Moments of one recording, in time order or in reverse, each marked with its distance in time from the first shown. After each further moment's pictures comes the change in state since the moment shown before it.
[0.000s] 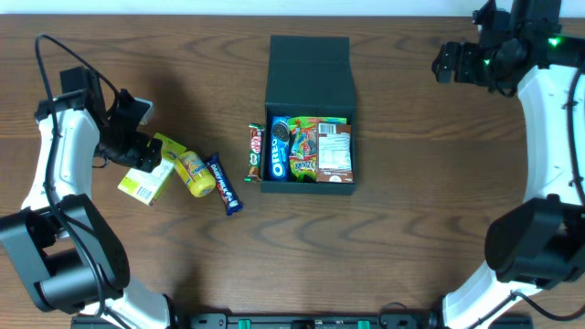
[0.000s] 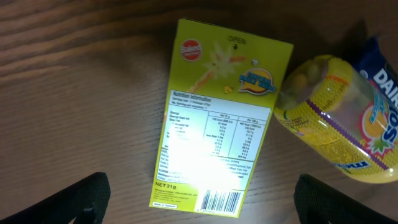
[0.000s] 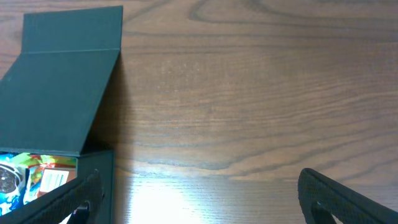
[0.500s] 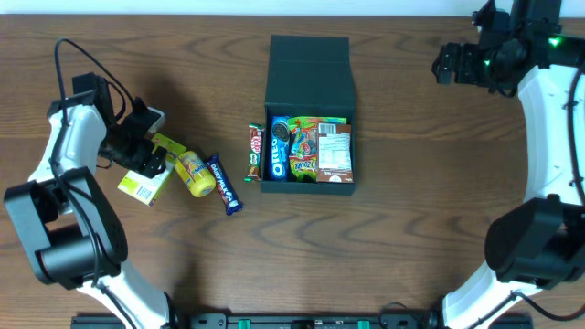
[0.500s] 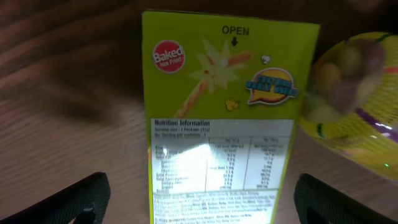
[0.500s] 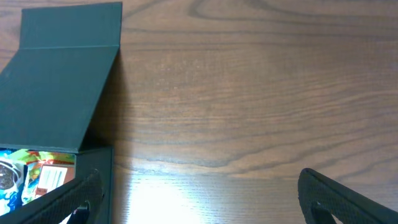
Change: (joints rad) left arm 0.000 0.135 -0.002 0.050 0.006 0.135; right arm 0.000 0.000 0.000 -0.011 0.000 -0.007
